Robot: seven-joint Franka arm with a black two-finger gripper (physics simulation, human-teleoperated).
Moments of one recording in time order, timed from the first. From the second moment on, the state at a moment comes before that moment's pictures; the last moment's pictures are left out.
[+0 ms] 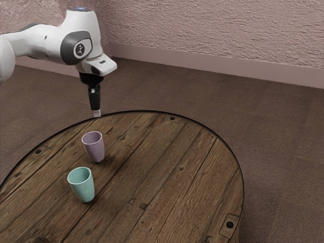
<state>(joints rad) 0.04 0.21 0.04 -1.68 0.07 1.84 0.93</state>
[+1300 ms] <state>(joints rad) 0.10 0.33 0.04 -1.92 0.28 2.16 0.81</state>
